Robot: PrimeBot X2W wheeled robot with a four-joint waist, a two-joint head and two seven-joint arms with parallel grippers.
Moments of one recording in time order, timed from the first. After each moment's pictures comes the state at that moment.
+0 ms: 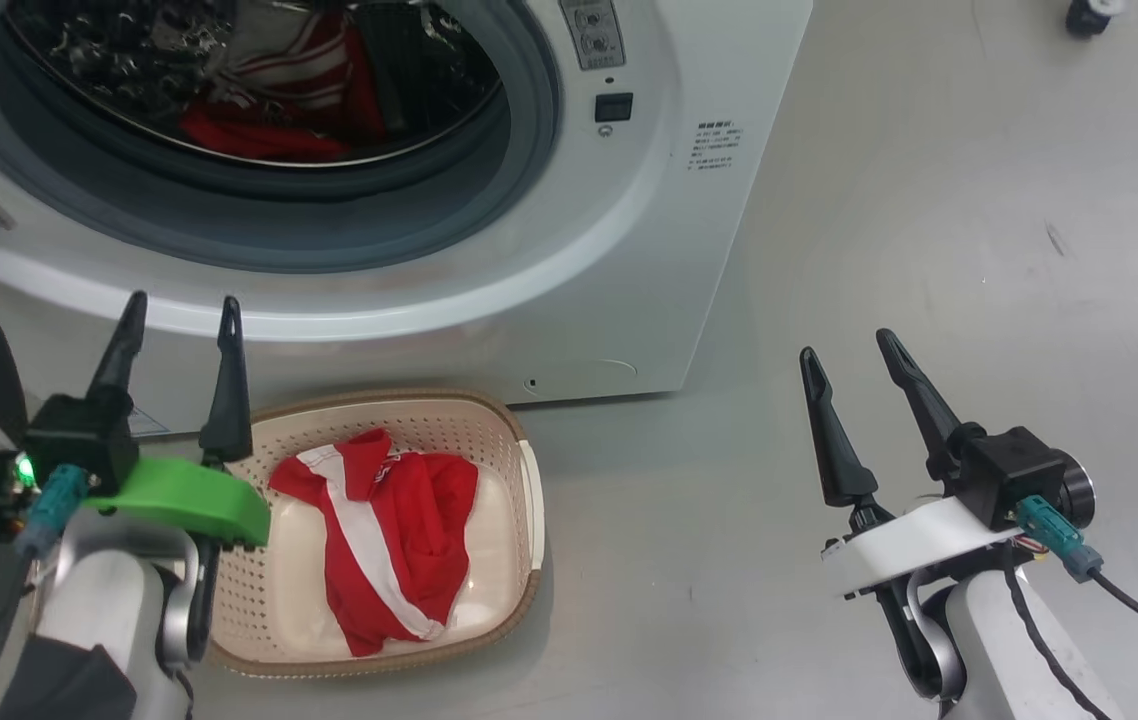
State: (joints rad) left arm -0.35 0.20 -0.23 0.28 -0.36 0.07 -0.22; right arm -0.18 -0.07 0.26 0.18 0.26 0.02 -0.26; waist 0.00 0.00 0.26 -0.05
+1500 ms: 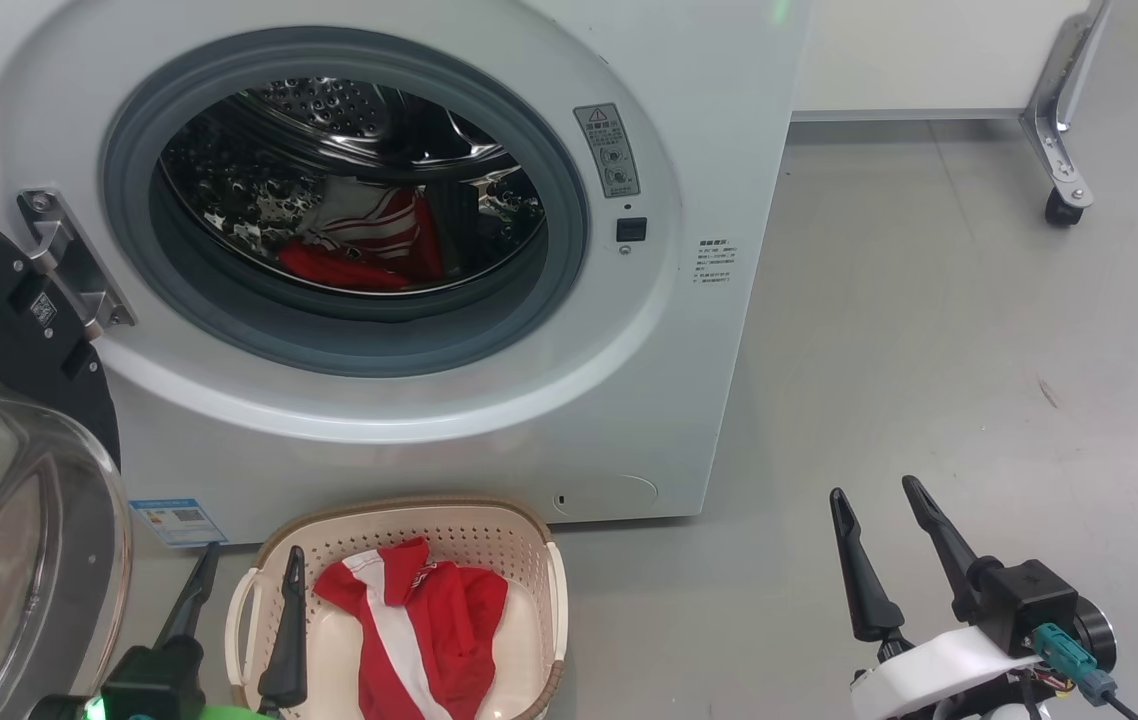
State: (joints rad) left arm 0.11 0.17 -0.23 0.07 -0.32 0.11 -0.23; right arm 0.06 -0.07 0.21 0.16 0.26 0.02 -0.26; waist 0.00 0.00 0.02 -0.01
